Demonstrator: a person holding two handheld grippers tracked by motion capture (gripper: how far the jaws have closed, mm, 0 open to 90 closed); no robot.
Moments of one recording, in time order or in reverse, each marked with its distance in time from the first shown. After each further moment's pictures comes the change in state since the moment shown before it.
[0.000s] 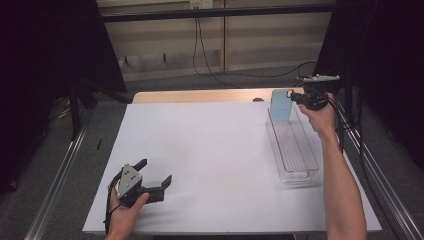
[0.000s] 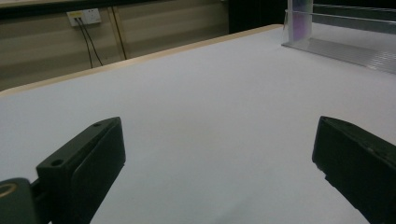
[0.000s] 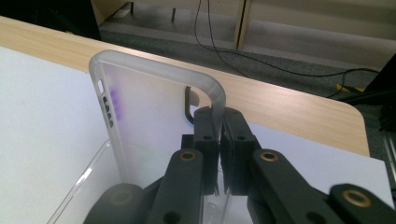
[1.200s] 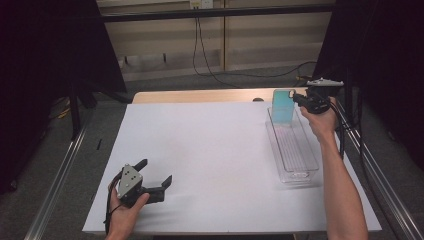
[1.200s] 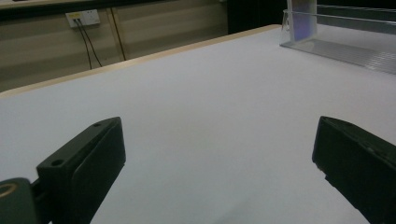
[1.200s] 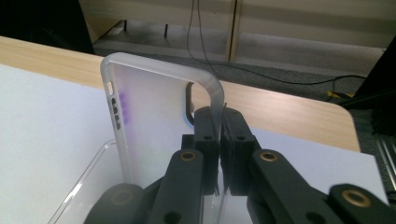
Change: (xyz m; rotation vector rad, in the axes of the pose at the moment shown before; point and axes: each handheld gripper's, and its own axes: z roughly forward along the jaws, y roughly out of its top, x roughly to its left) left arm 0.000 0.000 -0.001 -0.001 0.000 0.005; right arm 0.003 -0.013 -0.008 -0.067 -0.030 0.021
